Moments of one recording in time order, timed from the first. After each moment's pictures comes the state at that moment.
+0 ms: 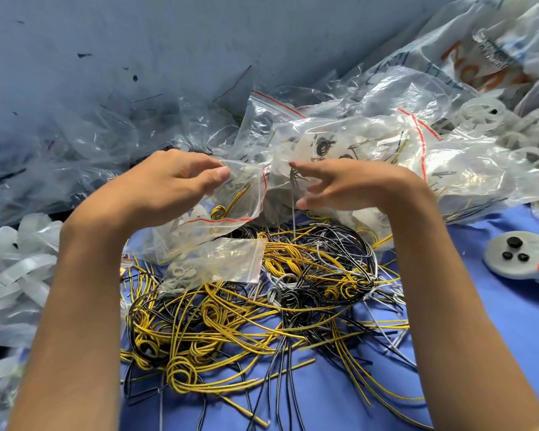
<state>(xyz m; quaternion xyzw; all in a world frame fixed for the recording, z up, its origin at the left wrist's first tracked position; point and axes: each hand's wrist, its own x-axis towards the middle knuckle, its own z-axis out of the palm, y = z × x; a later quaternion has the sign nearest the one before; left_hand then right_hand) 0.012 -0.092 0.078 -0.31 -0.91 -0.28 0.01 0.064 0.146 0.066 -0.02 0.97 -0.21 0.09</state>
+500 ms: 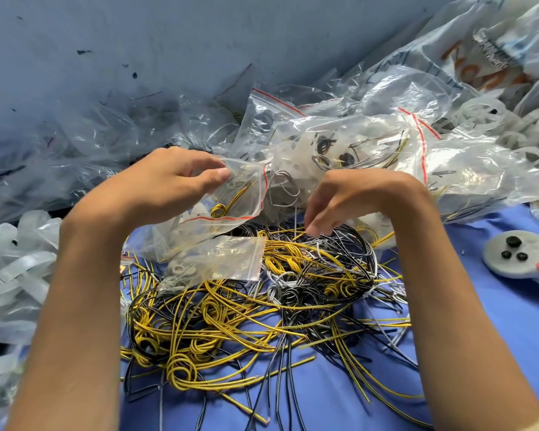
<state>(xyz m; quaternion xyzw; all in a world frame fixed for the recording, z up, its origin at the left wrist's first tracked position) 0.013 -0.093 0.079 -0.31 -0.91 -0.26 0.01 0.065 0.150 0.060 -0.03 0.96 -0.22 0.16</state>
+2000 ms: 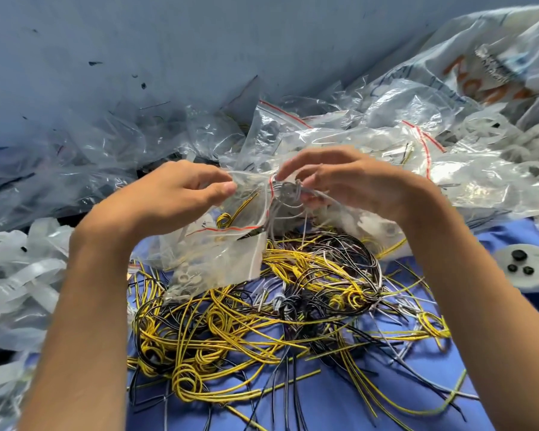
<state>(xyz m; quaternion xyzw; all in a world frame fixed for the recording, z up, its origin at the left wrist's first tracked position) 0.008 -0.097 0.078 -0.32 -0.91 -0.28 -0.02 0.071 0.140 0.077 -0.15 0.76 -0.63 0.10</state>
